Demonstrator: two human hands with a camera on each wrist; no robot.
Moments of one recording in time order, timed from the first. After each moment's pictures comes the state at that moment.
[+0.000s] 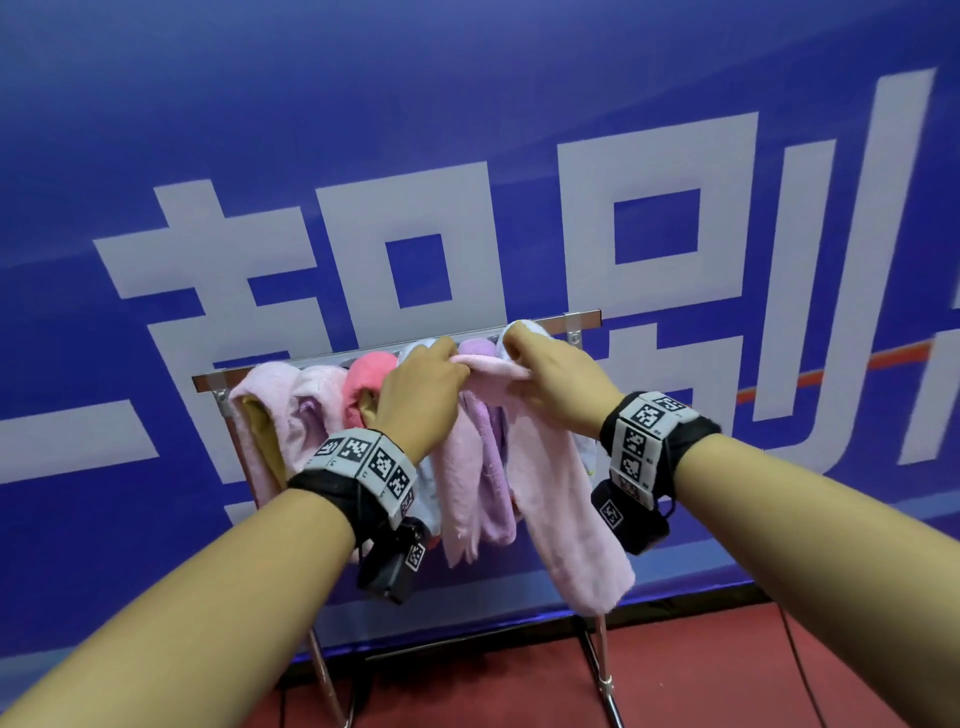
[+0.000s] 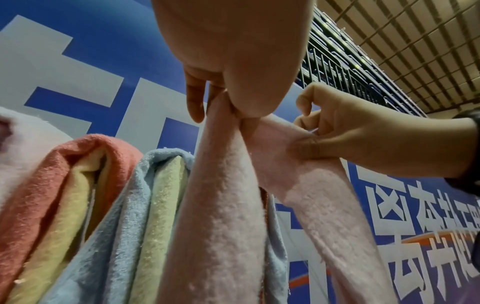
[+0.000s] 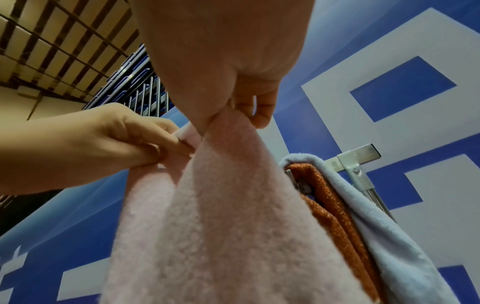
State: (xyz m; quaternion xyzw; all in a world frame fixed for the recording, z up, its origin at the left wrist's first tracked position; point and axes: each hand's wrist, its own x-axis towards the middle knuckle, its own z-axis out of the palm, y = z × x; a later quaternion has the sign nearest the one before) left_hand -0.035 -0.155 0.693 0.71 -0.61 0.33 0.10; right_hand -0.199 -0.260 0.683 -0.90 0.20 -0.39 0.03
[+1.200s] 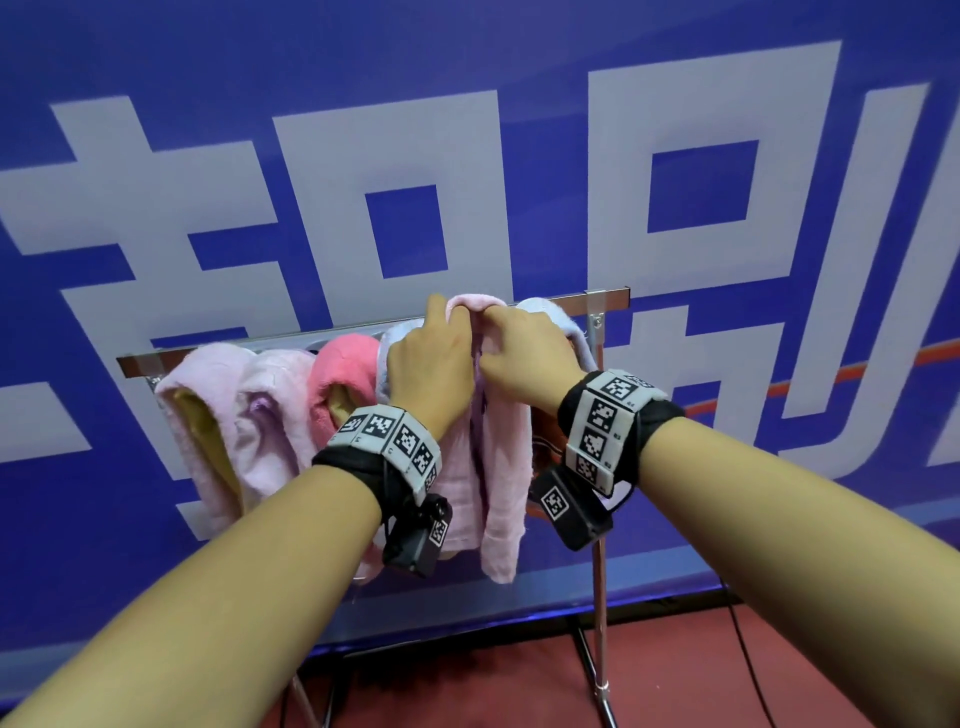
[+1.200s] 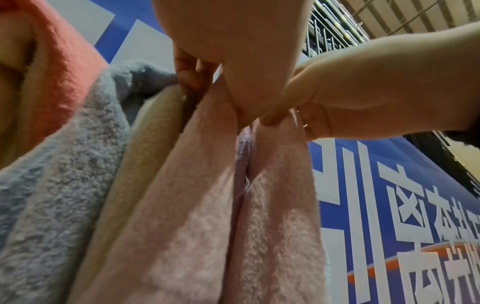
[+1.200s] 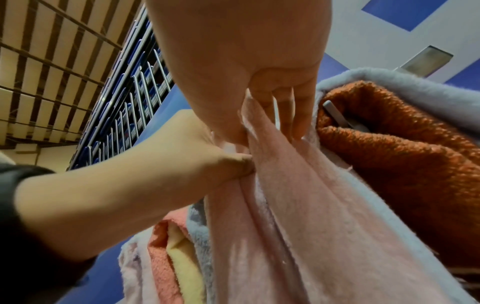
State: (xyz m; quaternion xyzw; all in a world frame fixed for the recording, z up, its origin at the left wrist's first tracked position) left_hand 0.001 -0.244 0.676 0.77 -0.54 0.30 0.16; right_hand -0.101 -0.319 0.678 -0.87 0.31 -0.35 0.13
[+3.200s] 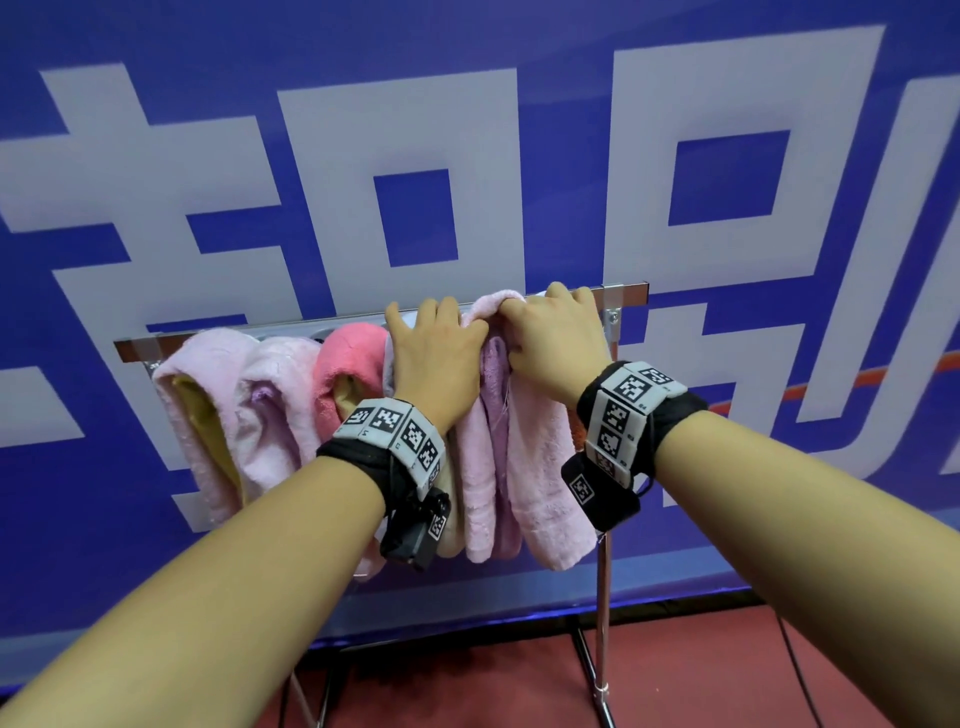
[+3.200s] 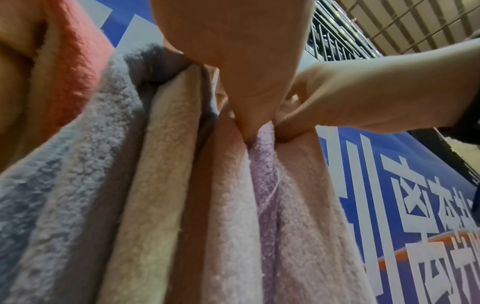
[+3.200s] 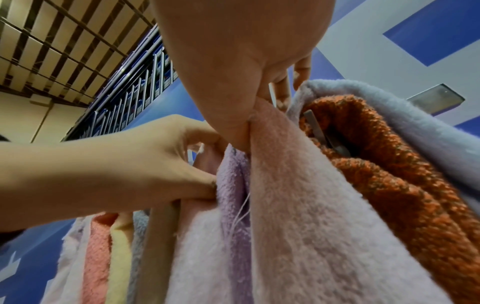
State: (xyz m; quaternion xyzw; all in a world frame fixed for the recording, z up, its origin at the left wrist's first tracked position) left_hand 0.032 -0.271 0.657 0.74 -0.54 0.39 0.10; right_hand -0.099 -0.345 0.674 -0.87 0.33 -0.32 -0.17
